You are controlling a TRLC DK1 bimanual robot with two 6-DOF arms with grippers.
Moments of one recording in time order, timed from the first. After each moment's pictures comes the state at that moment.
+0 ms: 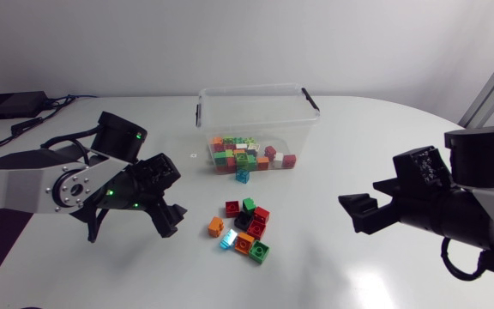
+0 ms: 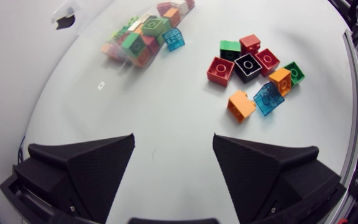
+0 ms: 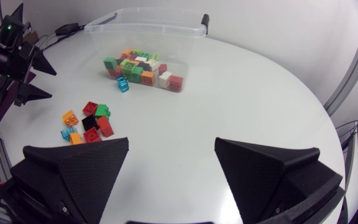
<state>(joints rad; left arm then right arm) -0.41 1.49 0.75 -0.22 0.07 0.60 0.30 0.92 0.52 -0.30 -0.05 -0.06</state>
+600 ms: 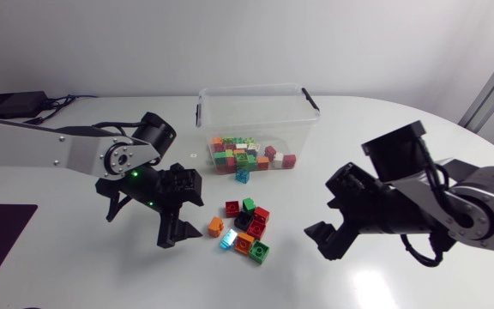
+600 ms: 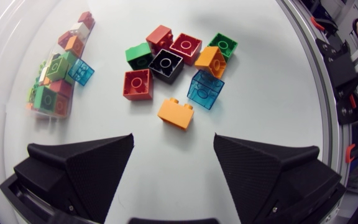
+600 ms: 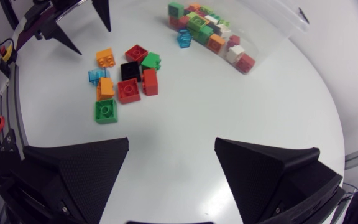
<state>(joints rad) -0.41 1.74 0.96 -0.49 0.39 1.08 0.47 1.23 0.62 -0.37 -0.11 -0.29</state>
